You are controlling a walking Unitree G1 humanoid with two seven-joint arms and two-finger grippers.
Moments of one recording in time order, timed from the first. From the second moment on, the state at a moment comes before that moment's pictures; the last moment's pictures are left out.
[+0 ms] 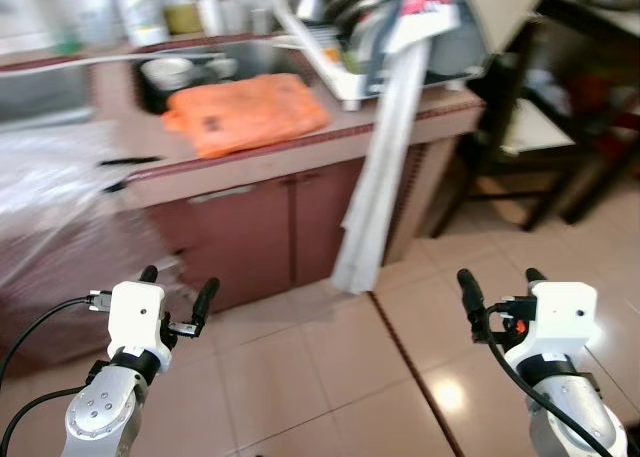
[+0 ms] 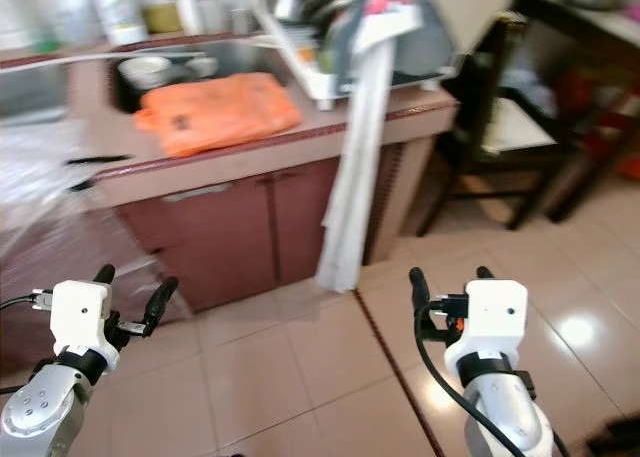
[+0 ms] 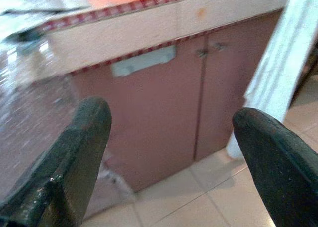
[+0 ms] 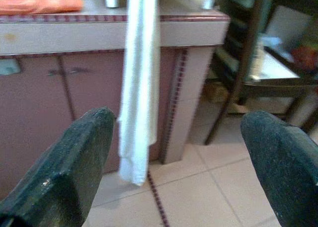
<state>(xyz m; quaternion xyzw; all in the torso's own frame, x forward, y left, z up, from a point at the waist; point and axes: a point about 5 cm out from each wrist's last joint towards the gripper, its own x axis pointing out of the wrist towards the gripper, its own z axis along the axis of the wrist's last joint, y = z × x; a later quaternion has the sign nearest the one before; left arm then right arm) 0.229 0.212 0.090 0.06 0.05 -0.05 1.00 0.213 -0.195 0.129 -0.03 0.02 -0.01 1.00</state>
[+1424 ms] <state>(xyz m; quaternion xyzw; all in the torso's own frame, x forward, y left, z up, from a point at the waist) 0.253 0.201 0.102 0.04 0.06 -0.04 1.00 0.216 -0.182 0.129 0.01 0.02 -0.02 1.00</state>
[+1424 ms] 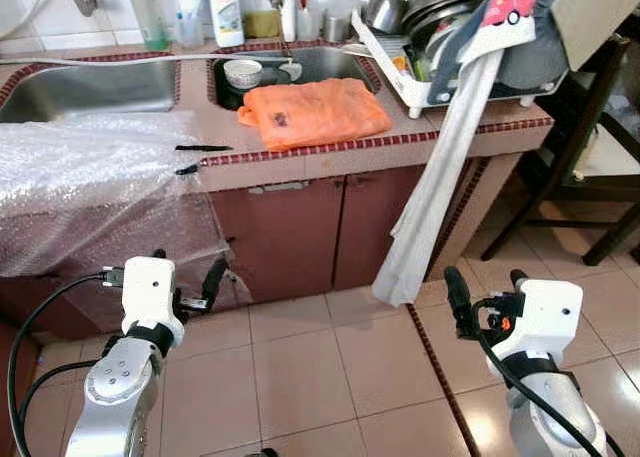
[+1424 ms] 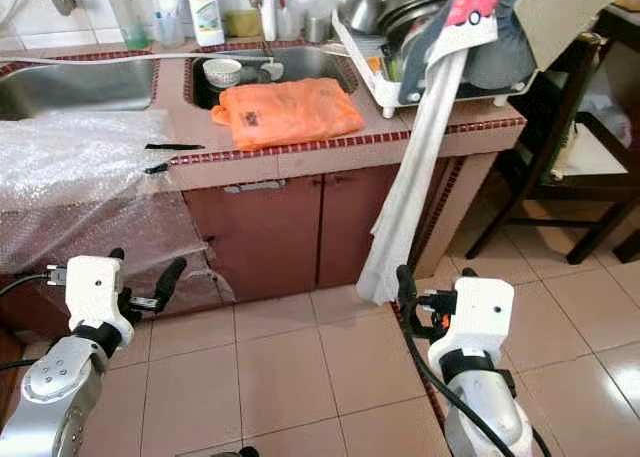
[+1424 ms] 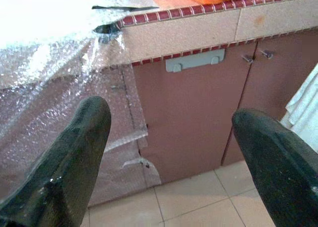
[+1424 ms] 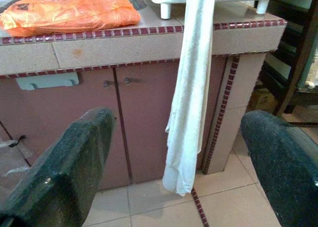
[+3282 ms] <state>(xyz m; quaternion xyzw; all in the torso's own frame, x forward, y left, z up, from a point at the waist) 0.263 0.185 0.111 0.06 0.04 -0.05 1.00 0.232 -0.179 0.145 0.00 -0.01 -0.01 1.00</state>
